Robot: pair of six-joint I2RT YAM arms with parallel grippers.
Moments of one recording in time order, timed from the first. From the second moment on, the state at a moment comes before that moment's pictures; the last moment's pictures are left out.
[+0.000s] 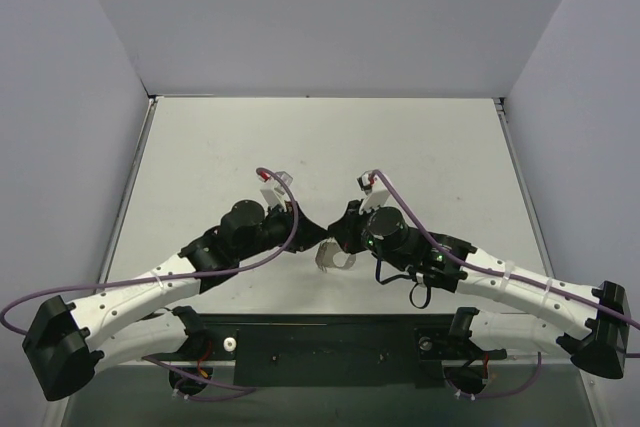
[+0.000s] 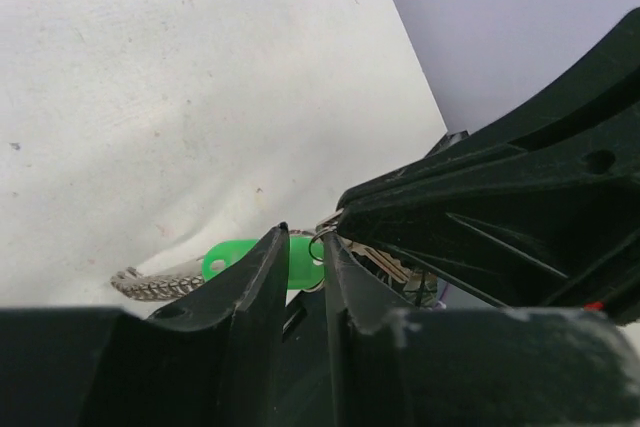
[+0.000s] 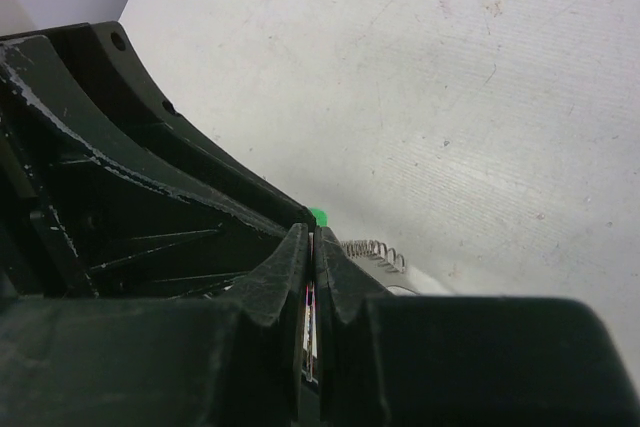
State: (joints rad) left arm -0.88 1.00 0.62 0.12 0.13 -0.84; right arm 1.08 1.03 0.80 -0.20 0.33 0.65
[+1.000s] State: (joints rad) left arm -0.76 0.93 0.87 -0.15 0.57 -0.30; right arm 0.99 1.03 0.87 -0.34 -0.12 0.53
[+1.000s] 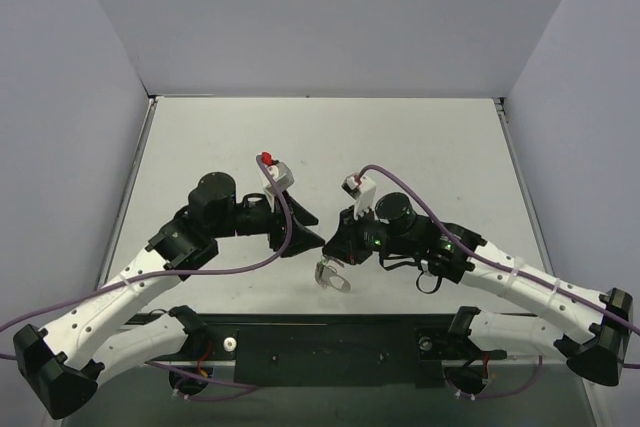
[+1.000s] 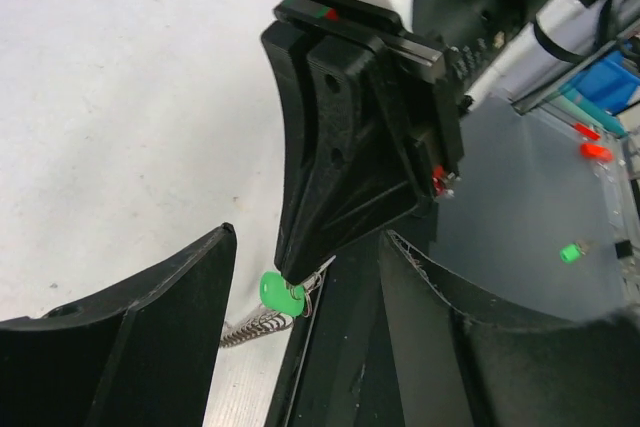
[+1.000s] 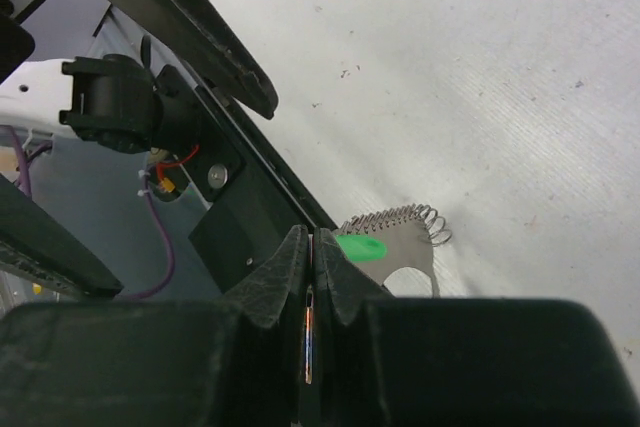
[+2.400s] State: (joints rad) left arm -0.70 1.03 0.74 0.23 0.96 -0.52; right arm 0.90 0.94 0.95 -0.36 -0.29 0.50
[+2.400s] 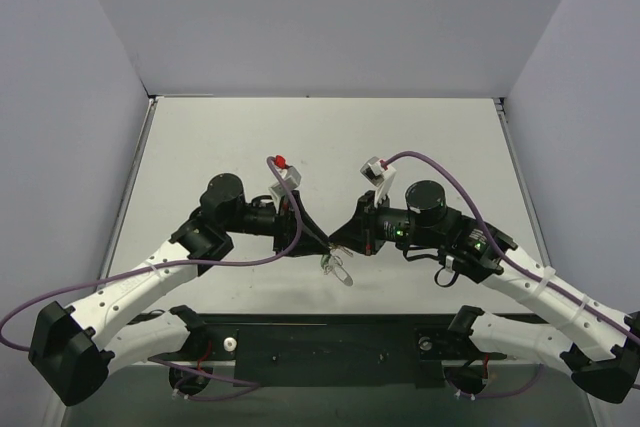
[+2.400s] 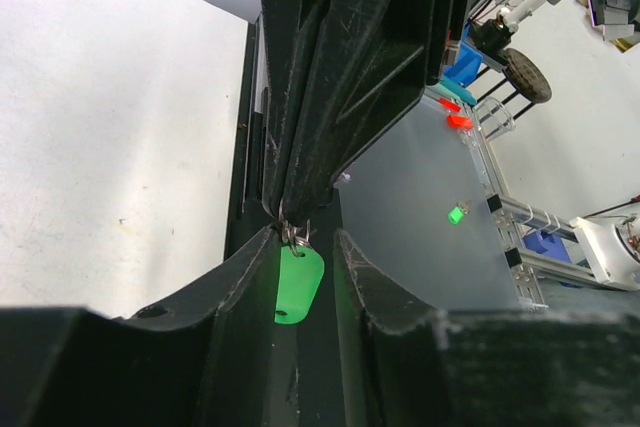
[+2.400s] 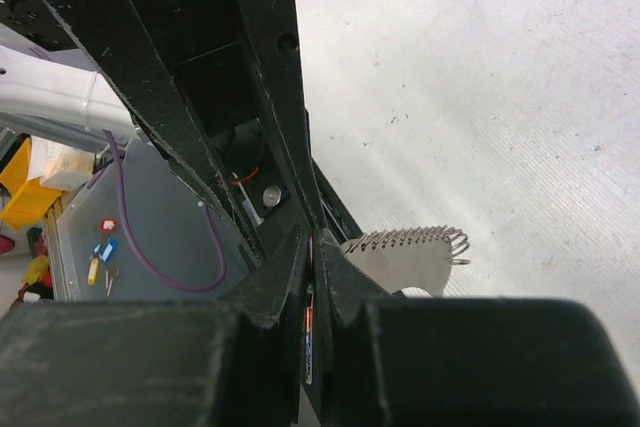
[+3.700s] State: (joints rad) left arm -0.74 1.07 0.72 0.41 0.76 -0.80; right arm 0.88 0.78 0.79 -0.15 -0.18 0.61
